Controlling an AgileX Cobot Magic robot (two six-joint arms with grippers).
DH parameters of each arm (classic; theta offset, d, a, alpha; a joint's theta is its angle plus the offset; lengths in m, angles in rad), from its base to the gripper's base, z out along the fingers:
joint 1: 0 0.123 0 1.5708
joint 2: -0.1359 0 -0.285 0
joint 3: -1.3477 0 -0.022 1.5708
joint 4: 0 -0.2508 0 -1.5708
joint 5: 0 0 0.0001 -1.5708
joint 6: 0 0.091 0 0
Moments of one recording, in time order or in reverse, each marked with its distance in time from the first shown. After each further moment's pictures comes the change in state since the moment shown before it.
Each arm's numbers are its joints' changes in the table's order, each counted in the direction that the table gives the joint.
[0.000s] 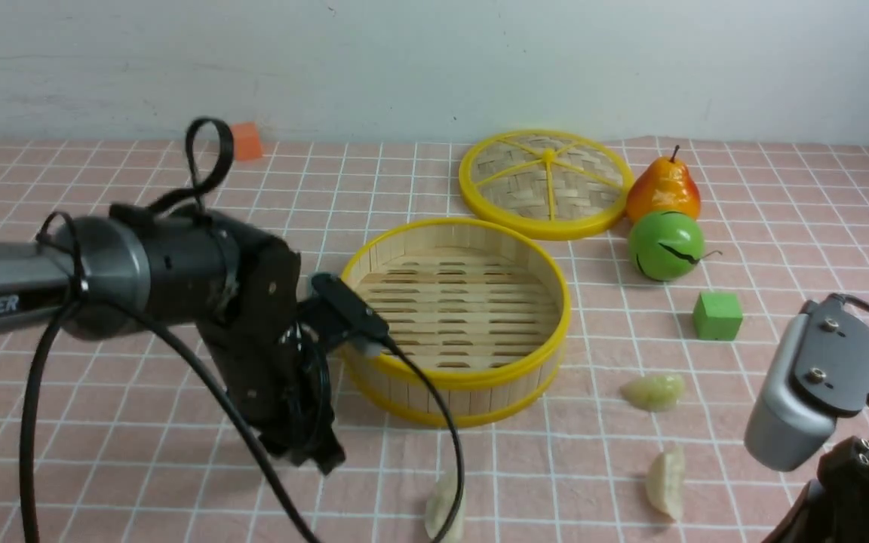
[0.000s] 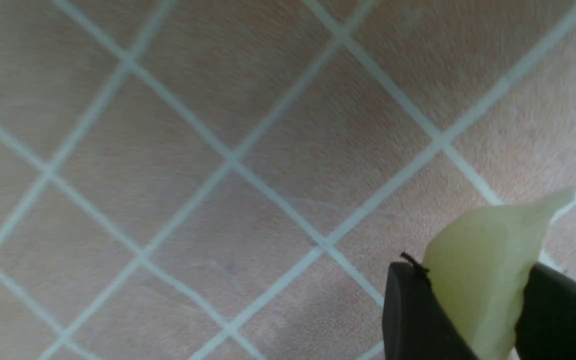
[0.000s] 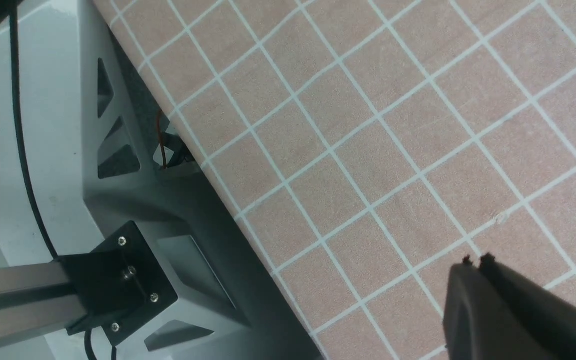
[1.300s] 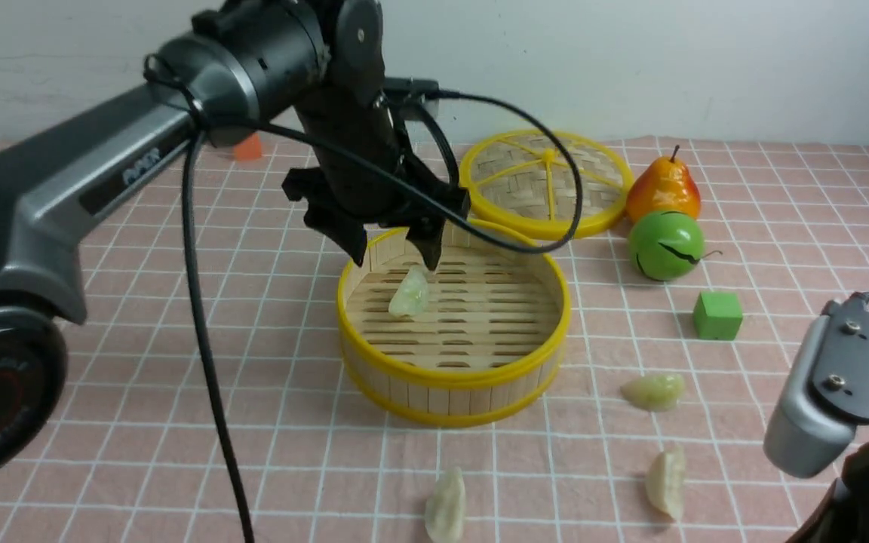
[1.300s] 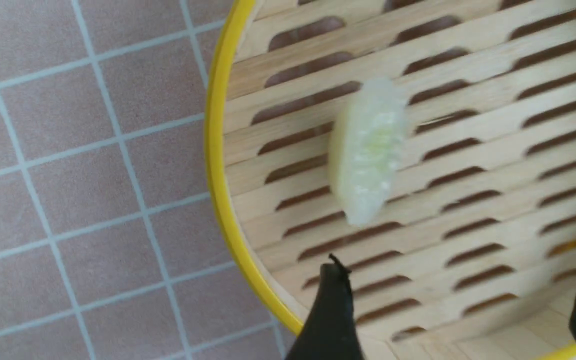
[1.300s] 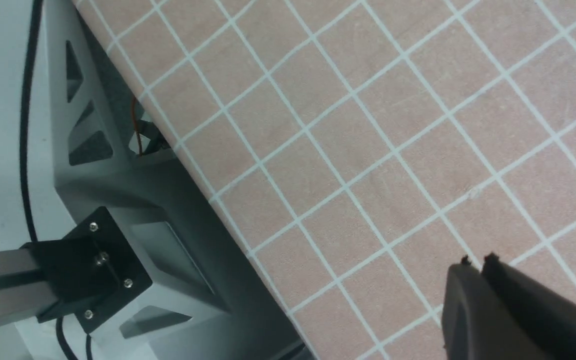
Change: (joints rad) right arm 0.000 0.032 0.004 0.078 -0.015 0.047; left arm -0.008 -0.291 0.862 0.123 -0.436 -0.455
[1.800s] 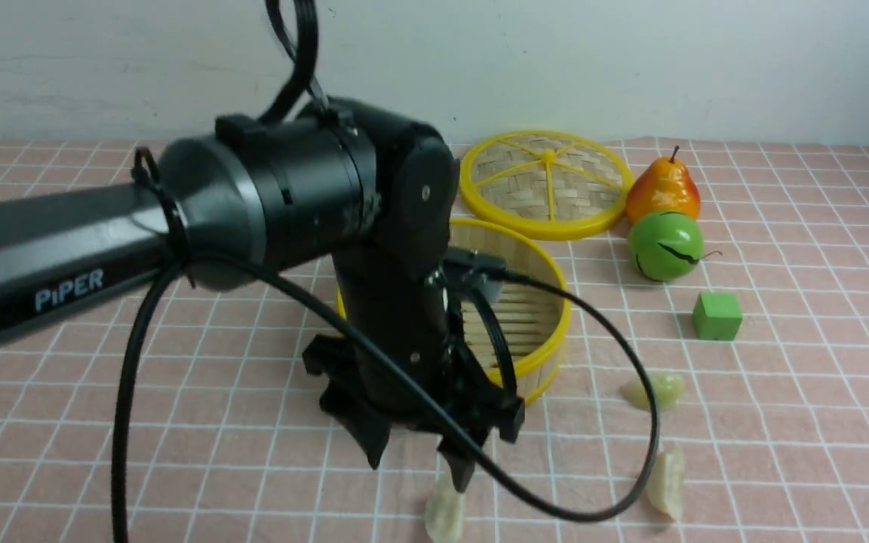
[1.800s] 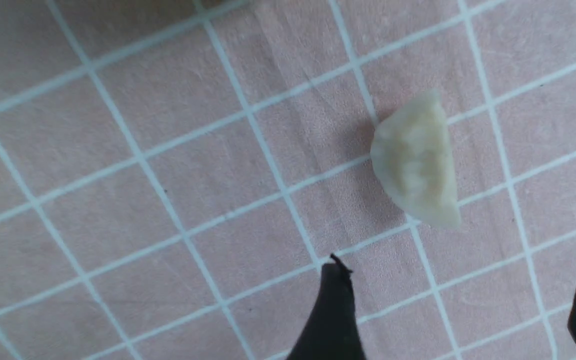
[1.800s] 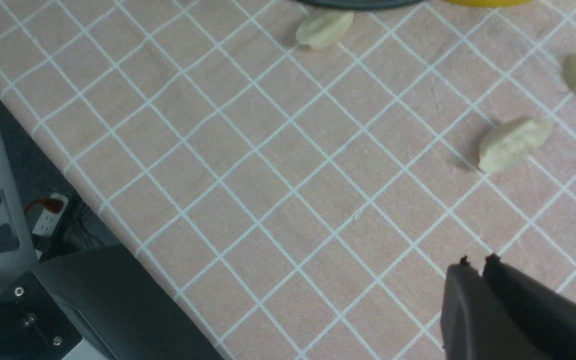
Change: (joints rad) right arm 0.000 0.336 0.017 0.164 -0.016 0.170; left arm -0.243 0.258 -0.636 0.029 0.114 -0.102
